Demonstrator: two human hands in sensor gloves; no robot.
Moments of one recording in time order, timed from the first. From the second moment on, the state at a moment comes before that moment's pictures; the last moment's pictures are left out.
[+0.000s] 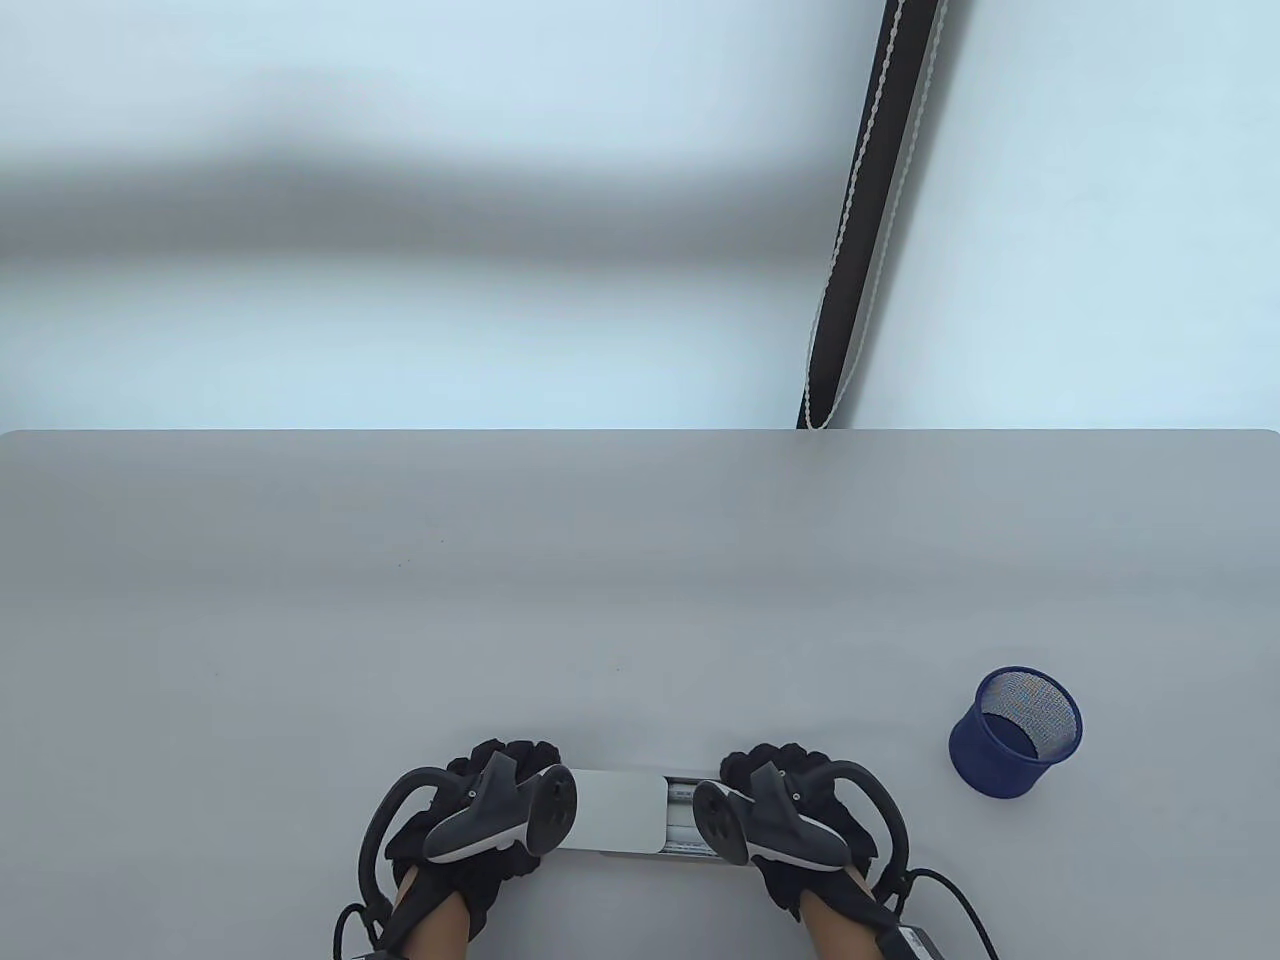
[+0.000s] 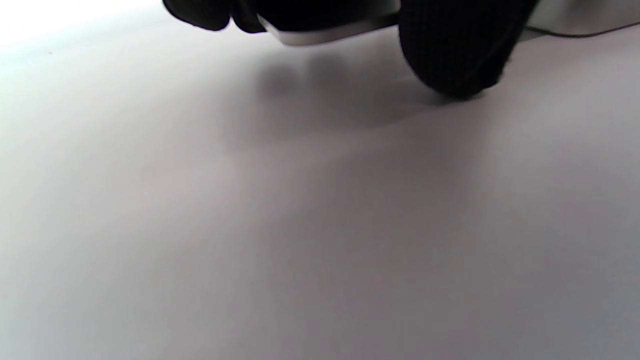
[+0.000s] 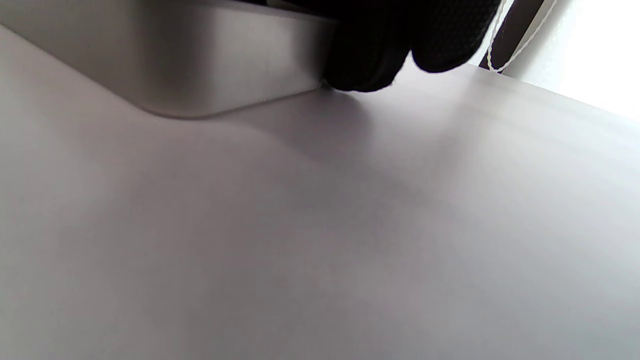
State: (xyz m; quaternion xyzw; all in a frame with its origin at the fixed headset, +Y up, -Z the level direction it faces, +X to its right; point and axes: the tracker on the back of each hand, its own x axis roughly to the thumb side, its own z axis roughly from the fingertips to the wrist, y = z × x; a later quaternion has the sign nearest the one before) left_hand -0.150 -0.760 -0.266 -0.21 -0.16 -0.12 0.96; right_hand 0.090 -0.774 -0.269 -0.19 -0.07 -0.97 0.14
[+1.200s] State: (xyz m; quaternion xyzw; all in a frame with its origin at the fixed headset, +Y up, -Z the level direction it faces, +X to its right) left_hand -0.153 -0.762 -0.265 -0.21 -0.15 -0.10 0.96; right_hand 0.099 -0.769 -0.263 -0.24 -0.03 -0.96 0.14
